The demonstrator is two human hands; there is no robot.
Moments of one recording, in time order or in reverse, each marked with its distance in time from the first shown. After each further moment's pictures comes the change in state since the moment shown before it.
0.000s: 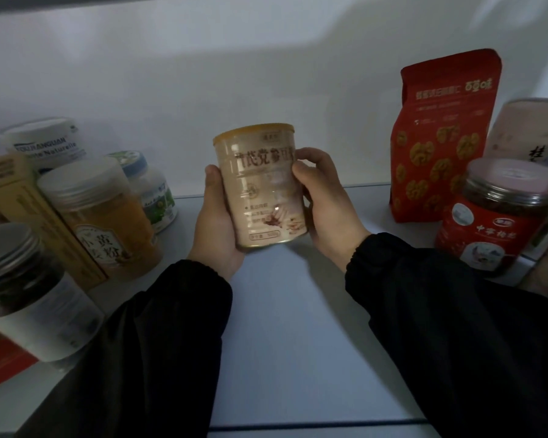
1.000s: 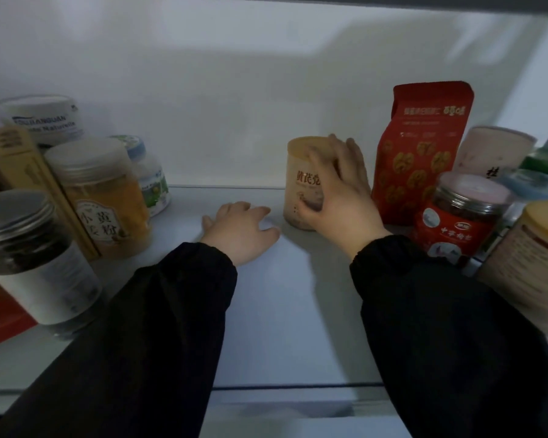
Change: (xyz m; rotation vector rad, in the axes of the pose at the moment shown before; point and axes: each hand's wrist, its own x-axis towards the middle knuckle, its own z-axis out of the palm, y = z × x) left_hand -0.006 -0.006 -0.005 1.775 -0.199 -0.152; right_hand -0.021 -0.029 -0.041 -1.393 0.043 -0.401
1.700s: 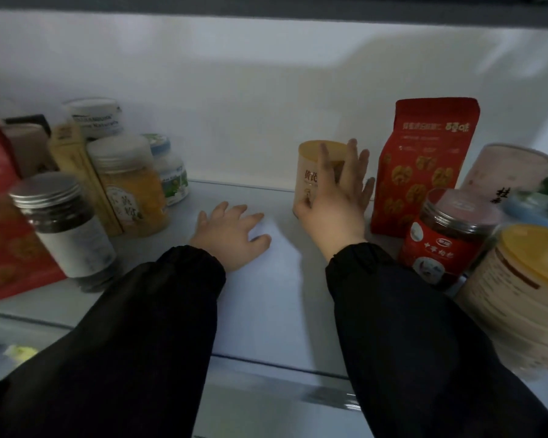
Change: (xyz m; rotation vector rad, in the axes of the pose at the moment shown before) left_hand -0.030 0.003 0.007 0.132 0.053 -0.115; right_hand 0.001 -0.003 0.002 0.006 -0.019 0.115
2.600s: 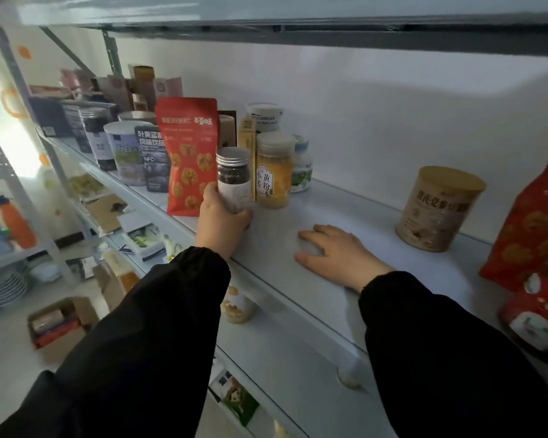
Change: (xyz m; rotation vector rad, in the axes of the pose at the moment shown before) left_hand -0.155 -0.073 -0.019 -0.865 0.924 -0.584; right_hand -0.051 -0.073 0.024 0.016 -0.852 -0.591
